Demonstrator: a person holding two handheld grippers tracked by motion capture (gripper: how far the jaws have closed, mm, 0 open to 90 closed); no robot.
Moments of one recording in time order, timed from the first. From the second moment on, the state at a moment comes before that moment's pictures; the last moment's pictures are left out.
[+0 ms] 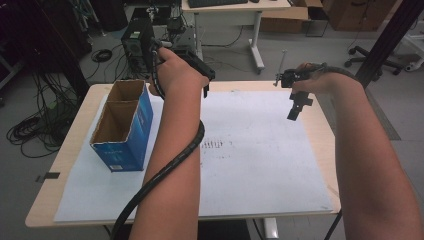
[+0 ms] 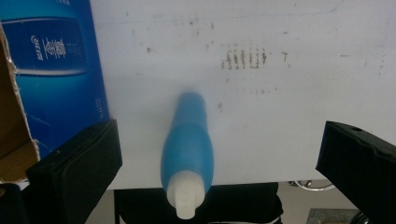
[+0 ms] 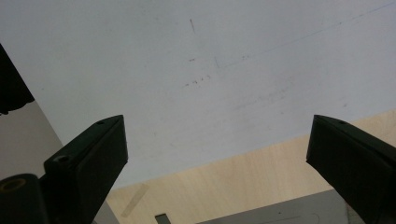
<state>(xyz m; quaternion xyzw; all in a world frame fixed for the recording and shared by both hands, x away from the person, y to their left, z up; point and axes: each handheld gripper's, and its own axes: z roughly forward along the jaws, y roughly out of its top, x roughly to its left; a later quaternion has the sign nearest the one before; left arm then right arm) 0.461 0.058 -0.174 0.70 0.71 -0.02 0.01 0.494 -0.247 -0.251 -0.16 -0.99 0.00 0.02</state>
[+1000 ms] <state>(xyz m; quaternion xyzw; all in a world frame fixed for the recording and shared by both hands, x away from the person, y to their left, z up) 0.413 0.059 -0.174 0.69 0.72 -0.02 0.02 0.477 -0.242 -0.260 -0.14 -0.99 -0.01 0.01</state>
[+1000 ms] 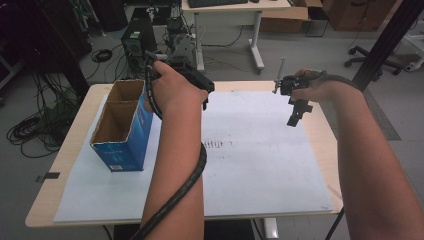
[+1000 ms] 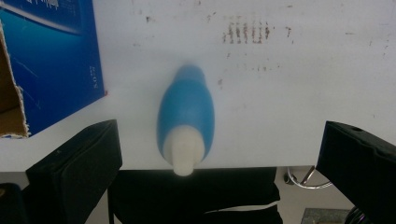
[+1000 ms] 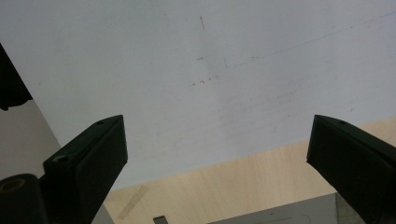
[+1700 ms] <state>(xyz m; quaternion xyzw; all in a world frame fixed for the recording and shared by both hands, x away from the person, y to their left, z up) 0.392 0.062 -0.209 0.68 0.73 -0.03 0.01 0.469 -0.238 -0.255 -0.13 -0.99 -0.01 0.01</state>
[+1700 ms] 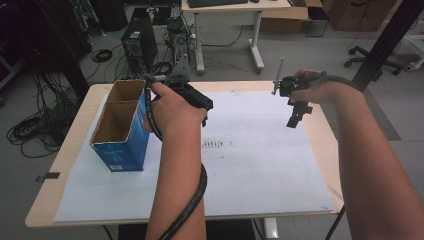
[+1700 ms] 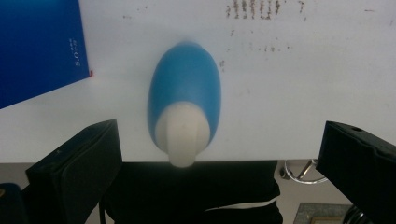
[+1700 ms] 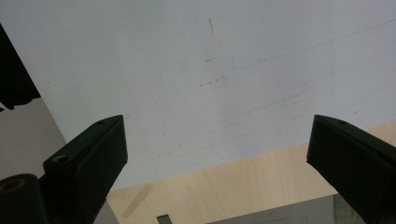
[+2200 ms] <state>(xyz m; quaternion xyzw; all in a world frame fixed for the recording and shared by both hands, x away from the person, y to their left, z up) 0.391 0.059 -0.230 0.69 0.73 -0.03 0.01 0.468 -0.239 -0.255 -0.13 -0.99 -0.01 0.00</state>
